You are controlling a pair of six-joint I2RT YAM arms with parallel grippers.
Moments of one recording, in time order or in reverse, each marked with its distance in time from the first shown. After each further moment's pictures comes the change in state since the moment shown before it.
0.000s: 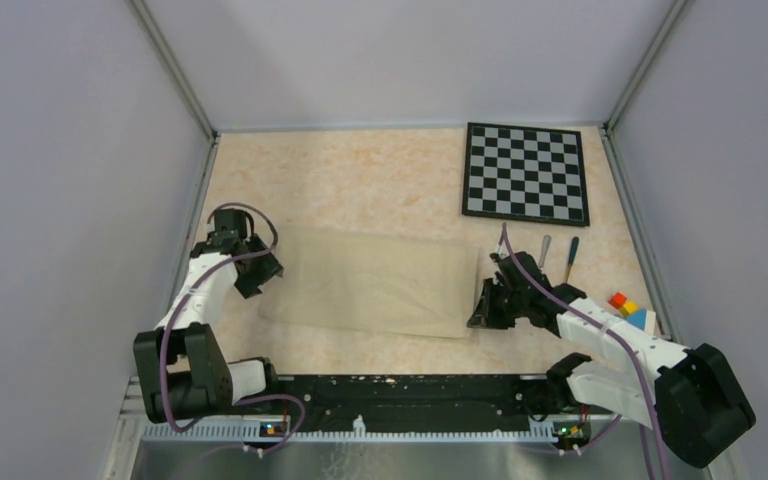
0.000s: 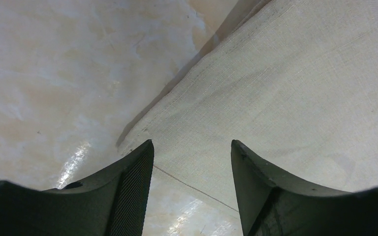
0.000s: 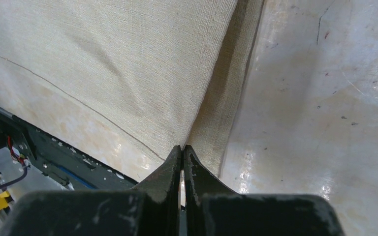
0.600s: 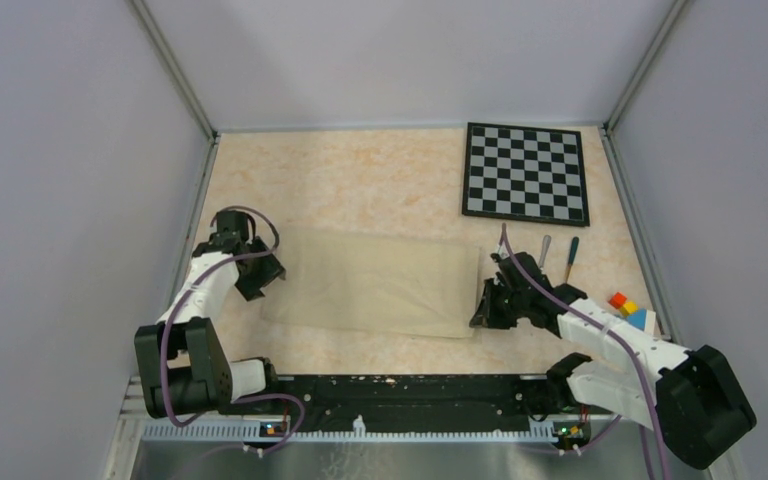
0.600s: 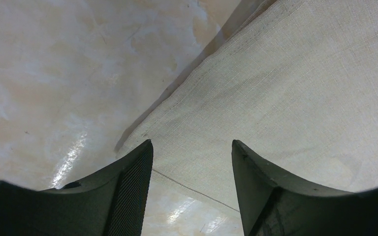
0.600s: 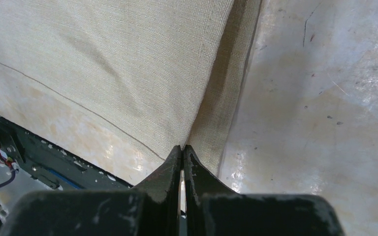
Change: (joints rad) left arm 0.000 0.050 -0.017 0.017 0.033 -0.011; right arm 0.000 -0.001 0.000 -0.012 0.028 -0.031
